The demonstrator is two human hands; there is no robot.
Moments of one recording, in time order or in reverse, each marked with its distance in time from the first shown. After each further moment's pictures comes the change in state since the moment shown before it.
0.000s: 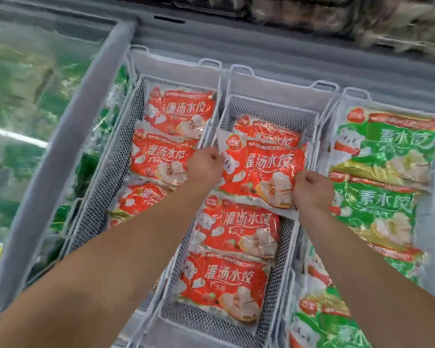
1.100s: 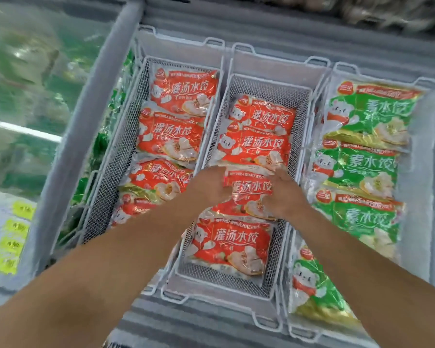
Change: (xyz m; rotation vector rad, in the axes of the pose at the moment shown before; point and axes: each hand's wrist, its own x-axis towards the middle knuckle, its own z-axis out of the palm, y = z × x) left_hand -0.095 -0.064 -0.014 0.551 -0.456 0.296; right_hand -0.098 0.038 -0.015 -0.750 -0.609 -0.420
